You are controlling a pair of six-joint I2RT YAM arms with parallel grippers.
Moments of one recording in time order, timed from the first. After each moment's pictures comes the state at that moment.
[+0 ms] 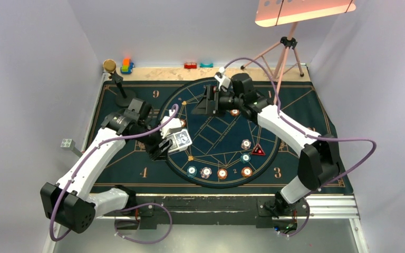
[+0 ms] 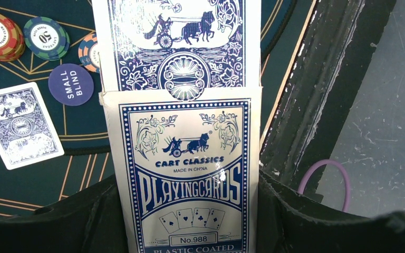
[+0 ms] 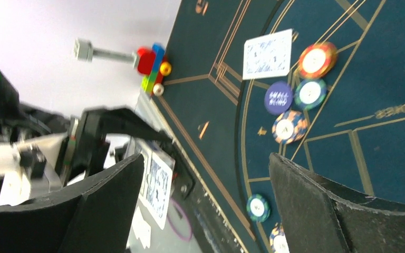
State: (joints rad) left arm -0.38 1.15 1.08 -1.11 0.58 0.65; right arm 0.52 1.59 1.29 -0.18 -0.61 0.69
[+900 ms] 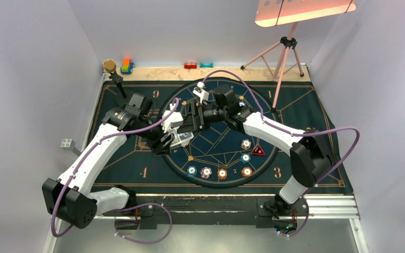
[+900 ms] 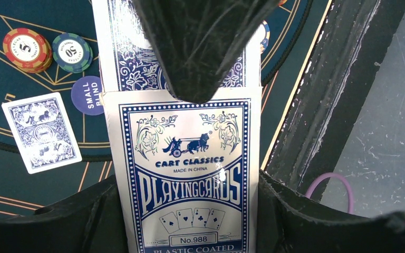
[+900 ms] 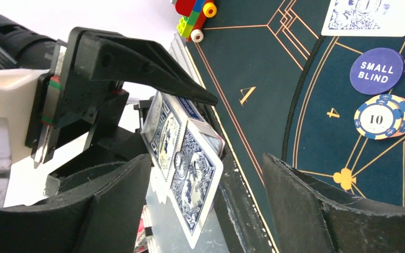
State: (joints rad) left arm -0.38 1.20 1.14 -1.08 0.57 0.61; right arm 0.70 1.63 1.20 -0.02 -0.76 0.75
